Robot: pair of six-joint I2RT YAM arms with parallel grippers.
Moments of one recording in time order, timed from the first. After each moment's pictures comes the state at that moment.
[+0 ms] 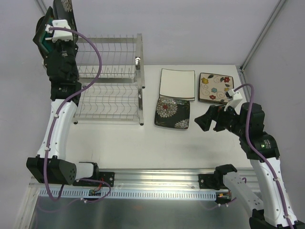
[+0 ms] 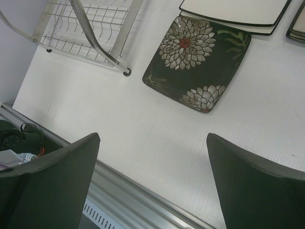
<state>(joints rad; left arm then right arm) -0.04 1.28 1.43 0.30 -0.33 0.34 0.23 0.69 1.05 -0.82 -0.37 0.26</state>
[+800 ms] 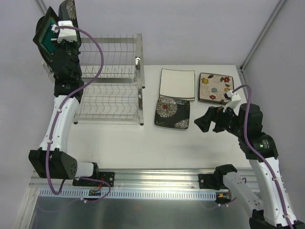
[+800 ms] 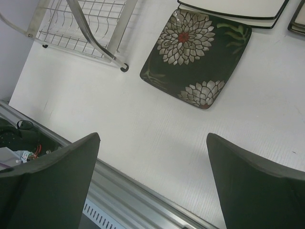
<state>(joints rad) -0.03 1.33 1.42 0.29 -0.35 0.33 0.23 0.69 1.02 -0.82 -0.37 0.25</state>
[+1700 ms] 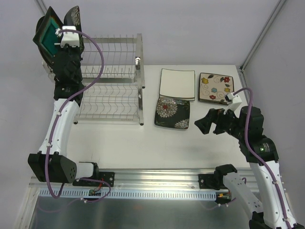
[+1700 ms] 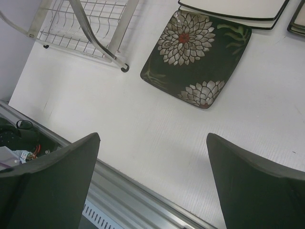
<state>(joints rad) -0.03 1.30 1.36 0.20 -0.33 0.32 0.23 0.65 1.00 -0.82 -0.37 0.25</state>
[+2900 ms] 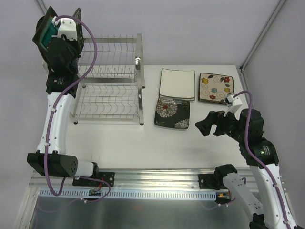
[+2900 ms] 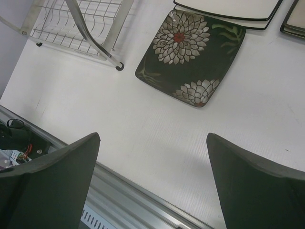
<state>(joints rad) -0.02 1.36 1.62 -0.17 -0.30 0.27 0.25 0.61 0.97 -0.82 -0.34 0.23</state>
